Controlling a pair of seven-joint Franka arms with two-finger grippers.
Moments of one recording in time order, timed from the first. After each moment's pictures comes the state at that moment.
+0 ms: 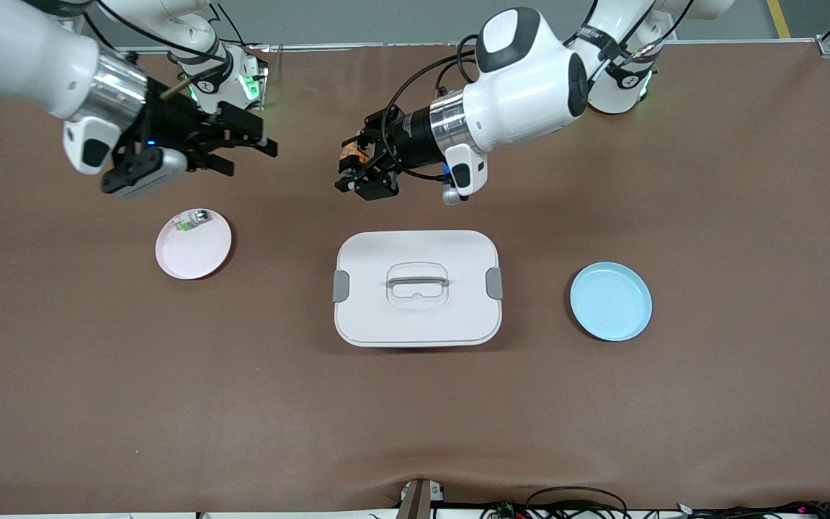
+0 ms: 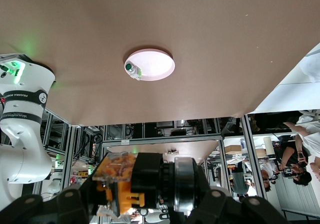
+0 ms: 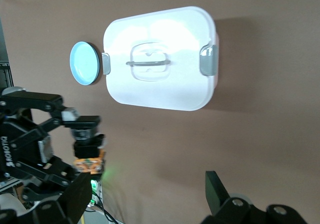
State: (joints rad) left arm -0.40 0.32 -0.46 -1.63 -0.97 2.47 -1.64; right arm 0.33 -0.03 0.01 -1.69 0.55 1.74 0.25
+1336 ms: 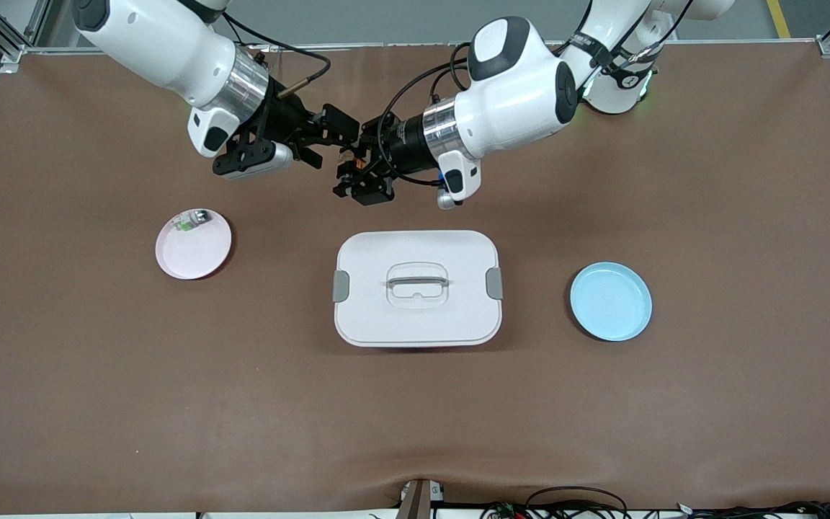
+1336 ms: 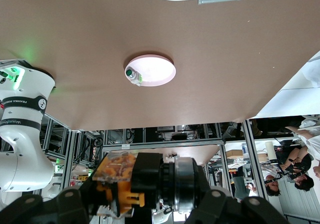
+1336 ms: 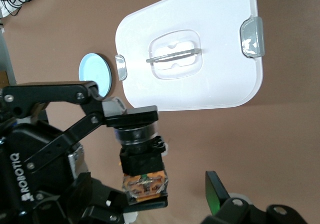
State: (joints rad) left arm -0.41 0.34 -0.46 -1.63 -0.95 2.48 -1.64; right arm 0.54 -0.05 0.01 -1.86 0.55 2.06 0.48
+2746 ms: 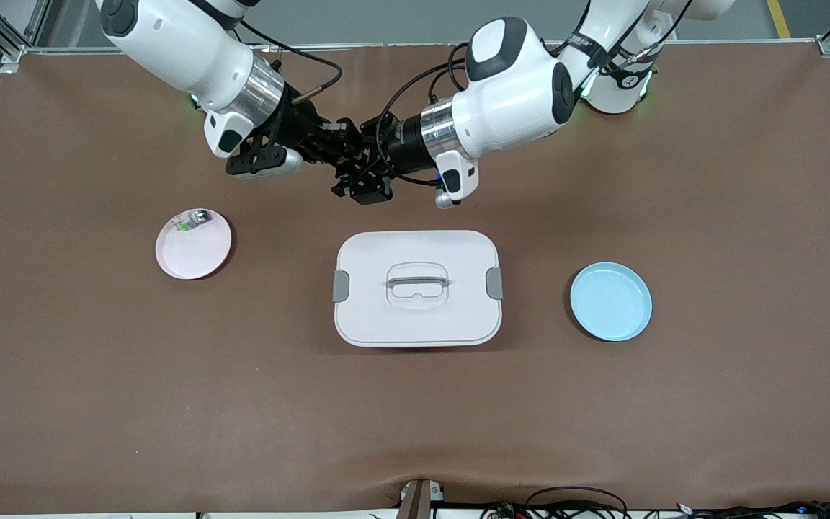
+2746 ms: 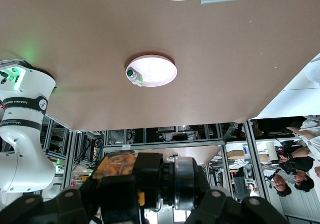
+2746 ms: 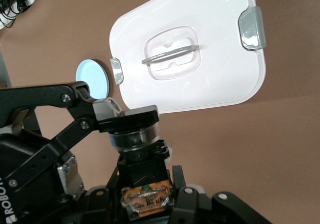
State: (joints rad) left arm -0.42 0.34 -0.46 -1.63 -0.95 2.49 -1.64; right arm 0.57 -0.05 0.01 -1.90 0.55 2.13 0.55
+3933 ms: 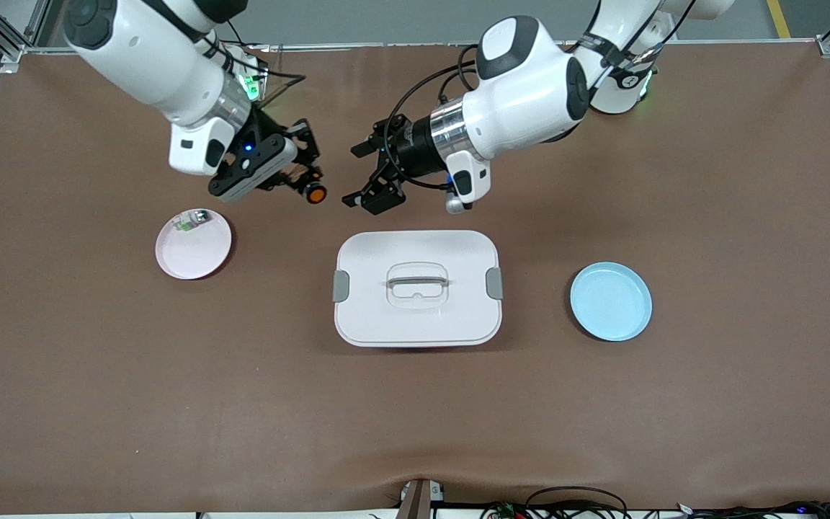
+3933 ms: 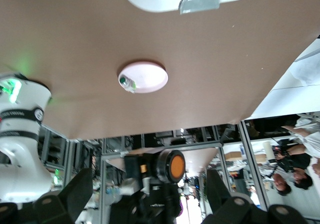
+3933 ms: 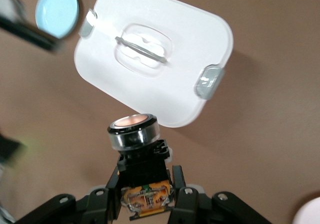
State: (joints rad) left arm -0.36 0.31 -0.45 -1.61 -0.86 2.42 -1.64; right arm 0.48 -0.04 -0.01 -1.87 0.30 1.94 -0.23
